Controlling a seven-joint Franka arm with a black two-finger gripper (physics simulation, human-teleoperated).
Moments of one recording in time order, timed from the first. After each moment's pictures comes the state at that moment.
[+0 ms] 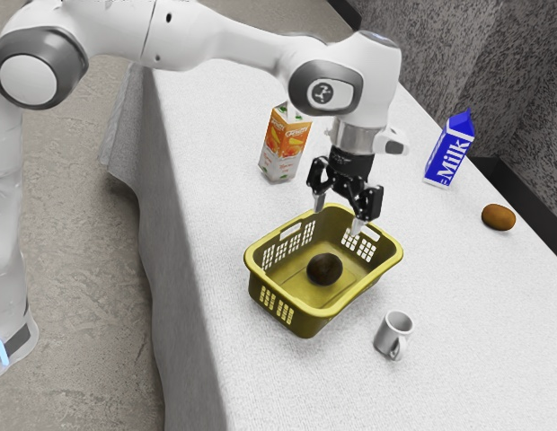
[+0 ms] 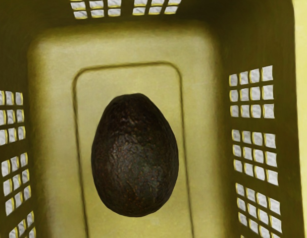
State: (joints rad) arm 0.02 0.08 -0.16 -1.67 -0.13 1.80 -0.61
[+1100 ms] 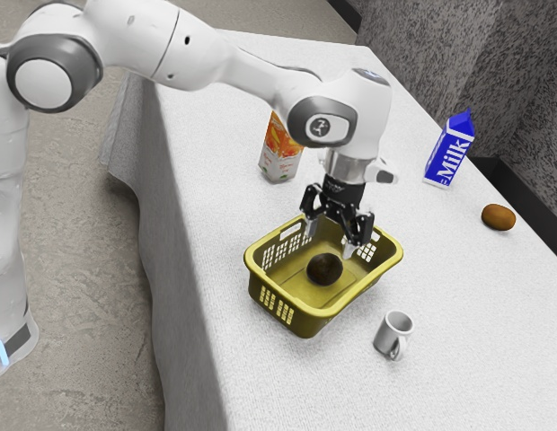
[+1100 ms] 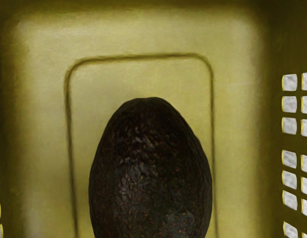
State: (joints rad) arm 0.03 0.13 -0.16 -1.76 -0.15 1.92 -0.60
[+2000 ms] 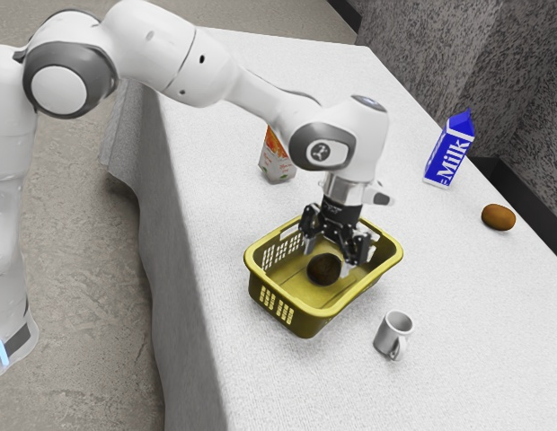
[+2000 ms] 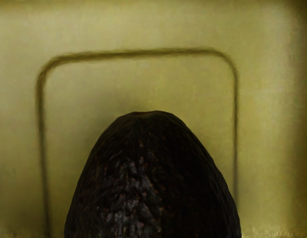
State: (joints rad) arm 0.03 0.19 -0.17 -1.80 -0.16 1.99 -0.59
